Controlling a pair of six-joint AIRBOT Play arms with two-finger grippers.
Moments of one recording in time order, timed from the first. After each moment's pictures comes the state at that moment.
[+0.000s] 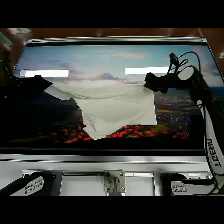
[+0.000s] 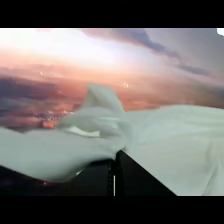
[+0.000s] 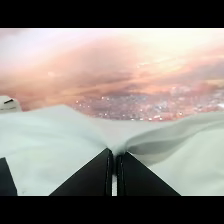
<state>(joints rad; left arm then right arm) 0.14 -1.21 1.10 0.78 -0.88 -1.25 0.07 -1.55 1.35 -0.99 0.89 1.62</state>
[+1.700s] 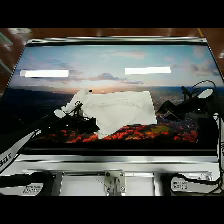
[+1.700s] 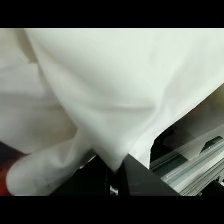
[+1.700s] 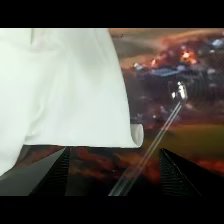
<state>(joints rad) -0.34 -1.48 0.74 0.49 -0.82 -1.34 -0.26 -1.49 1.06 -1.02 1.22 1.40</state>
